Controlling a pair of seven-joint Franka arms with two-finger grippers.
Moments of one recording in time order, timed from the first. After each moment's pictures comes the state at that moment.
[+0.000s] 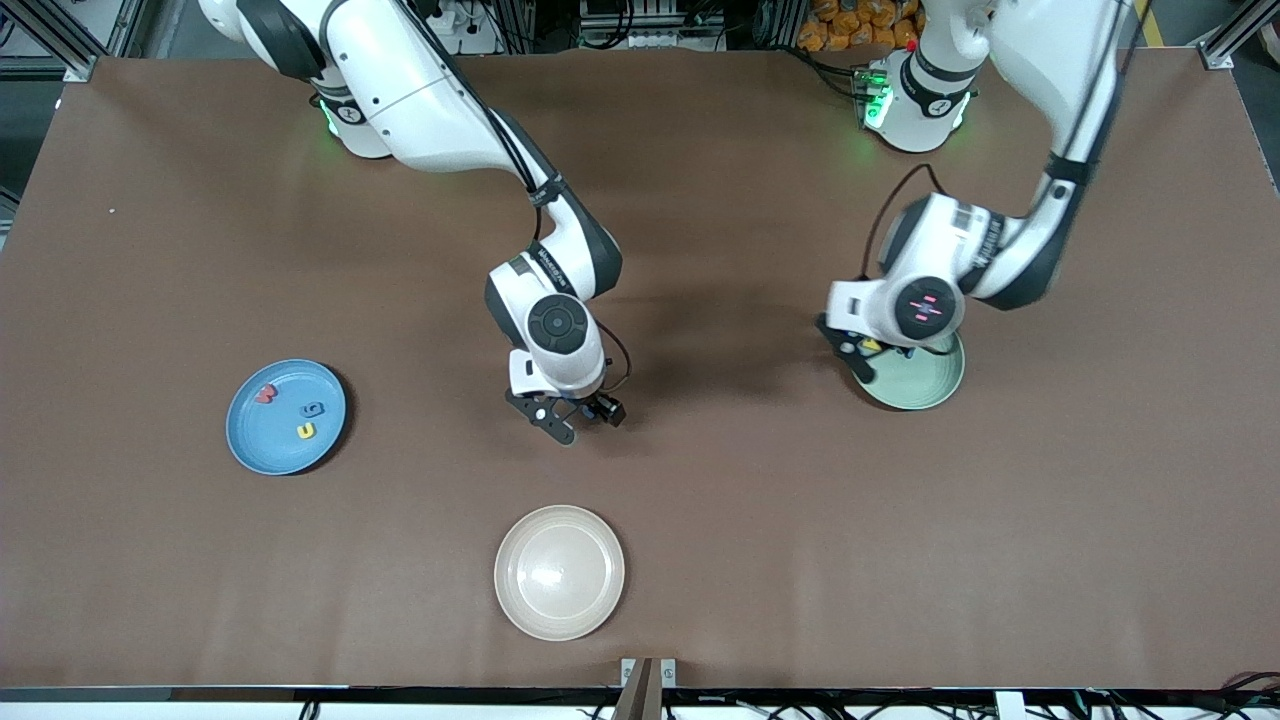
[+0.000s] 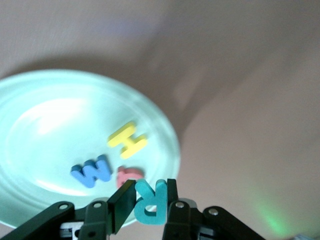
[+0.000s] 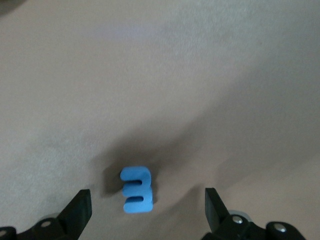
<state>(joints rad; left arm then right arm) -0.19 0.37 -0.12 -2.09 0.09 2.05 0.58 0.73 0.84 -0.10 -1.46 0.10 2.27 1.28</state>
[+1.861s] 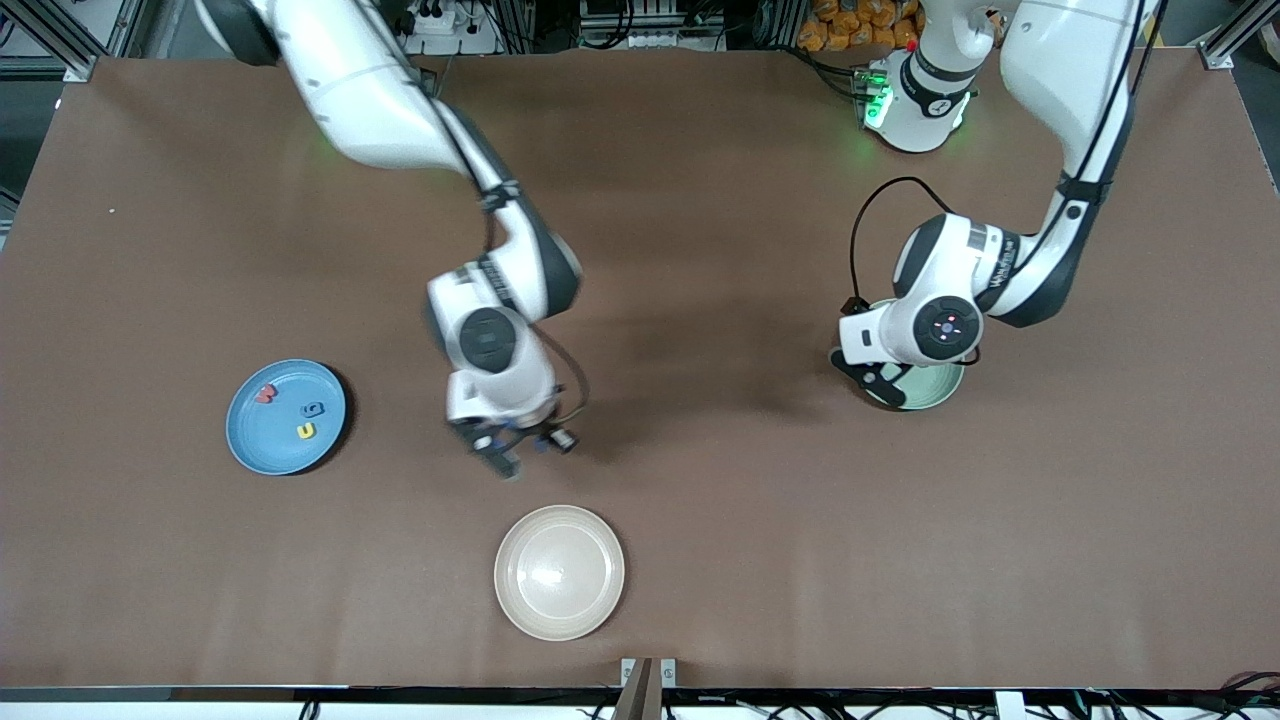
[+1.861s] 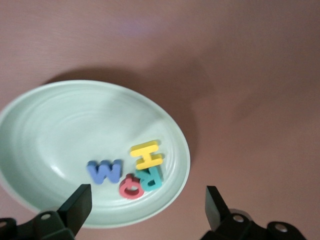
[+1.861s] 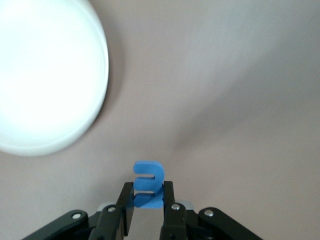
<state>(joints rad) -0.16 0.40 -0.16 -1.96 0.08 1.99 0.21 0.57 0.72 -0.14 -1.41 0.10 2.19 1.13</state>
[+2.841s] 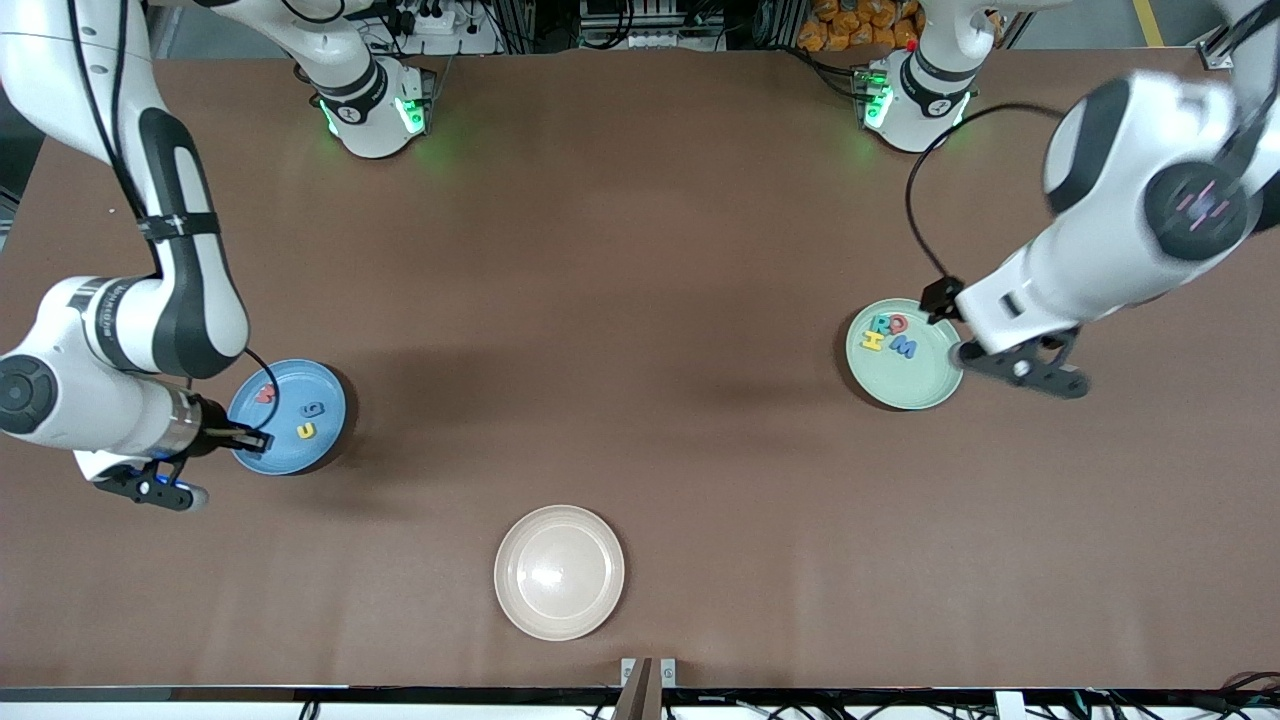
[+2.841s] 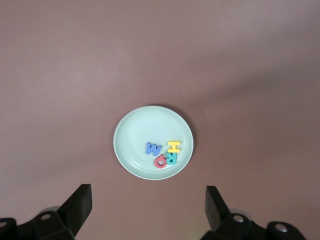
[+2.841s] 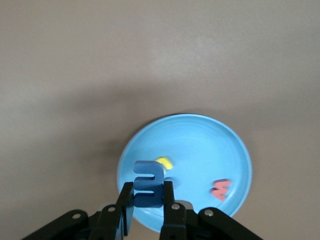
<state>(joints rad) -0.11 0.18 -0.15 -1.54 0.04 1.62 0.06 0.06 0.50 -0.14 -1.66 0.06 2.06 0.08</state>
